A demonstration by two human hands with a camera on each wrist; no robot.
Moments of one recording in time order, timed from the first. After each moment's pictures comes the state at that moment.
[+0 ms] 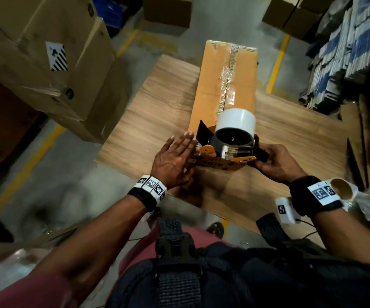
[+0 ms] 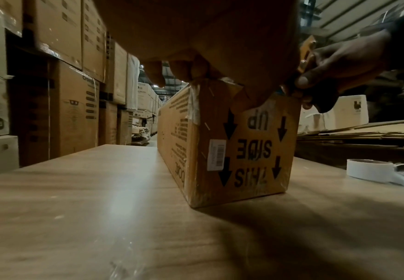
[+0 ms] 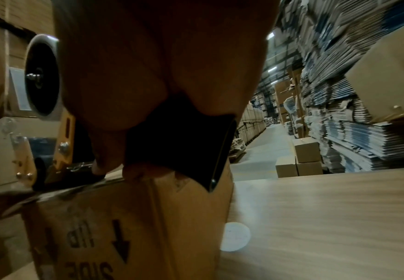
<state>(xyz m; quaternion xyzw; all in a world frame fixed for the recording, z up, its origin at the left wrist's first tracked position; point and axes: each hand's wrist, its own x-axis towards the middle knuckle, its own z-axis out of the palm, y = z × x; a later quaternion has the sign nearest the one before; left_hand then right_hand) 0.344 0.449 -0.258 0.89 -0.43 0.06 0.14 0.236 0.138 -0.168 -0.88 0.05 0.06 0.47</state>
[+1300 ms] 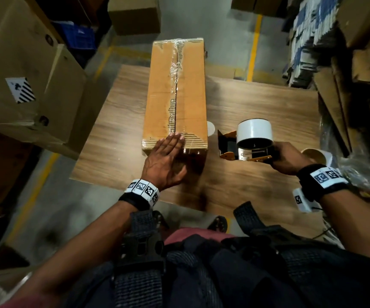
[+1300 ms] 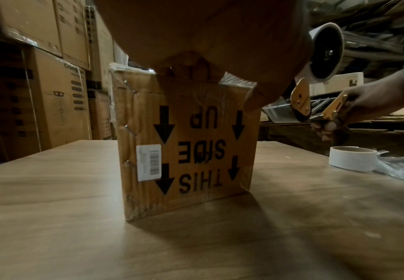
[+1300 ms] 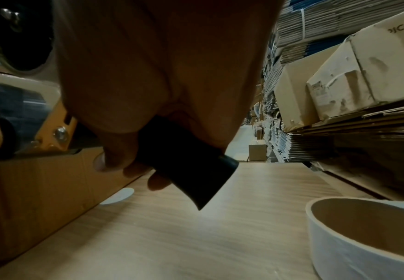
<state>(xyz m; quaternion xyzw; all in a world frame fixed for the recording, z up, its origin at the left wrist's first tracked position) 0.304 0.364 -0.245 0.88 -0.45 0.02 0.15 0.142 -0.007 -0.211 -0.92 0.18 0.12 0.32</state>
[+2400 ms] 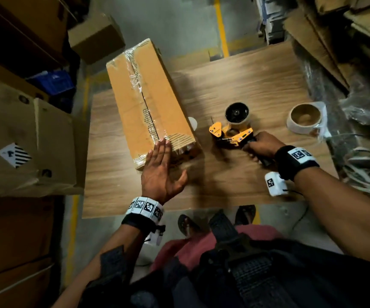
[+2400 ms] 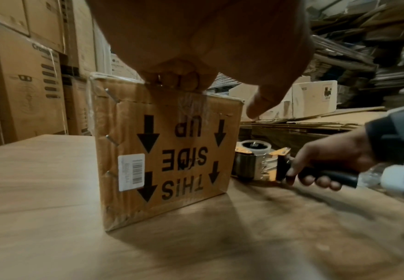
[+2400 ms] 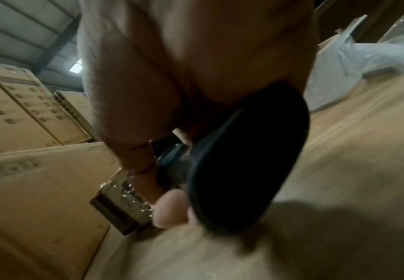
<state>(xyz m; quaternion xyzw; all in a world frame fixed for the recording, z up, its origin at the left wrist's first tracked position) 0.288 0.329 -0.221 0.90 -0.43 -0.07 0.07 0.128 0.022 -0.274 -0.69 0.47 0.17 0.52</state>
